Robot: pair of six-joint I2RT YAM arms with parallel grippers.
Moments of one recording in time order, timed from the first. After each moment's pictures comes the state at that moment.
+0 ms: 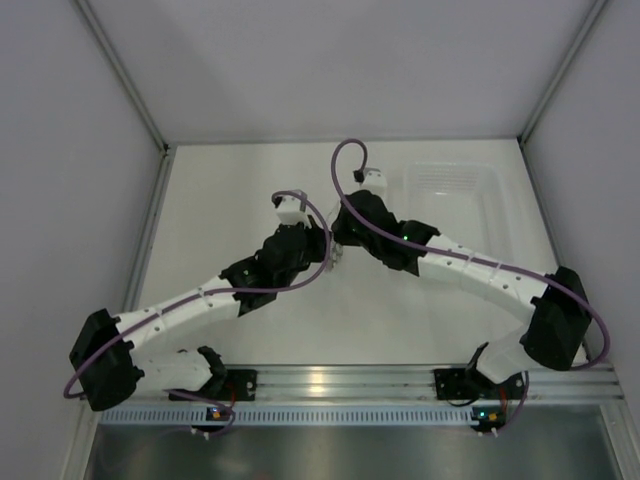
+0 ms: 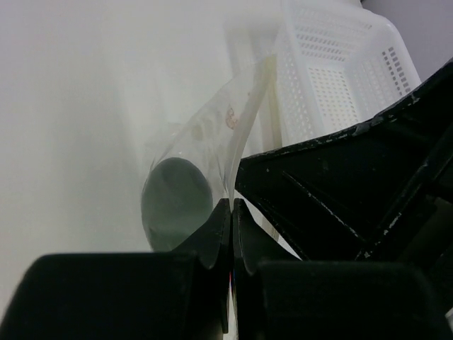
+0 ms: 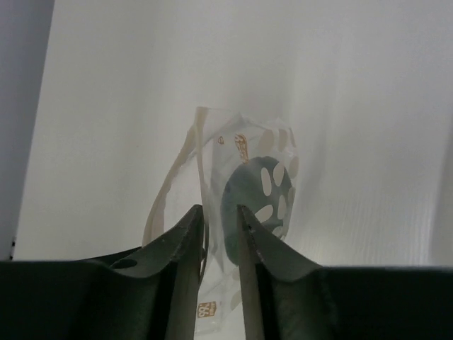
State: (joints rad) left arm -0.91 1.19 0.83 0.05 -0.43 -0.63; right arm 0.92 1.46 1.22 -0.32 0.40 0.74
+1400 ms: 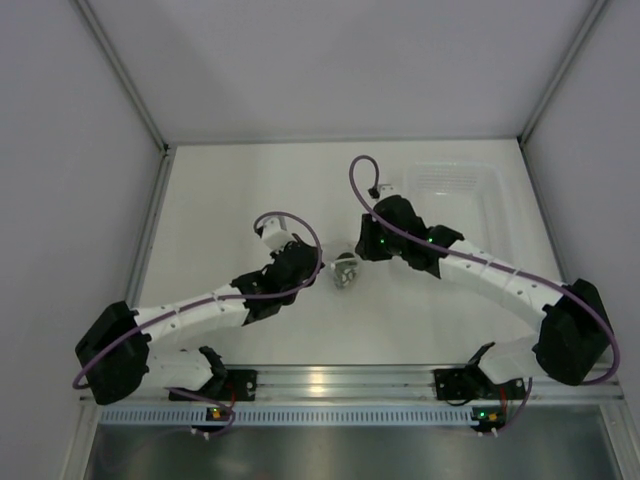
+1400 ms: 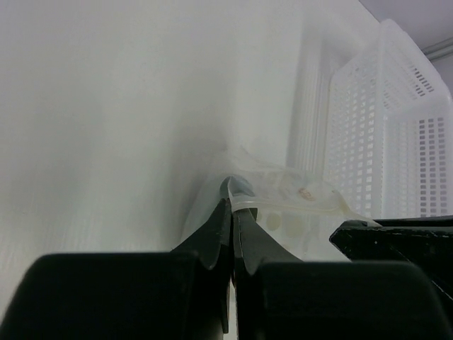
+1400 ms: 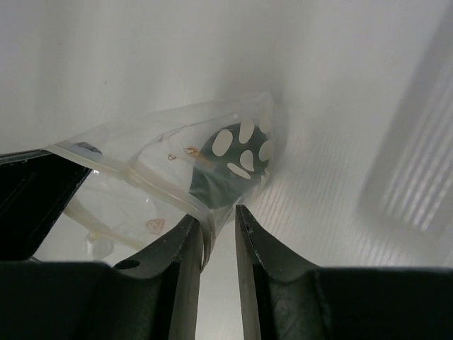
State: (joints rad) left arm -0.92 1.24 0.69 0.03 -0.63 -1.07; right arm 0.74 1.36 1.01 -0.37 0.08 0.53
